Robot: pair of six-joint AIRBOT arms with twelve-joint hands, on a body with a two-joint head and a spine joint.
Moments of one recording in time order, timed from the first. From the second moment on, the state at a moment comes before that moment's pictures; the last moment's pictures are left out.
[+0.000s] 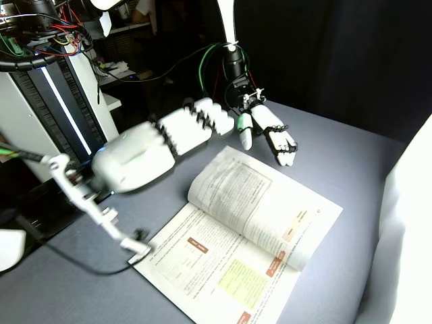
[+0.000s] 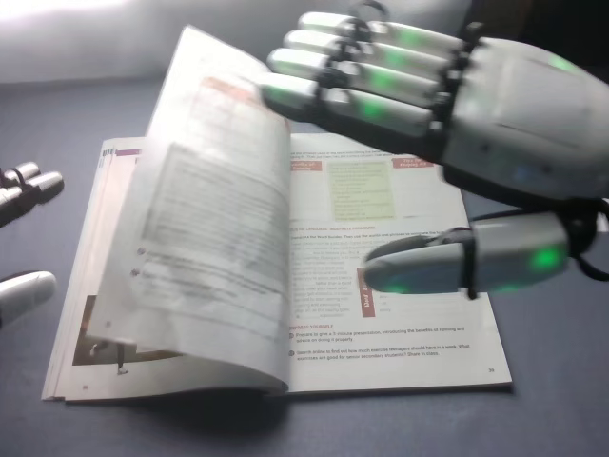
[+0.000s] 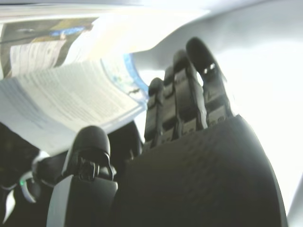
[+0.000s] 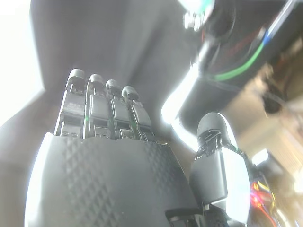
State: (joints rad) left arm 1.30 -0.98 1.18 -0.31 -1.36 0.42; right arm -0.54 -0.95 1.03 -0.48 0.94 -0.66
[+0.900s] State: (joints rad) left arm 1.18 -0.95 1.17 -0.22 -1.48 0.46; right arm -0.92 -0.77 0.92 0.11 1.18 -0.89
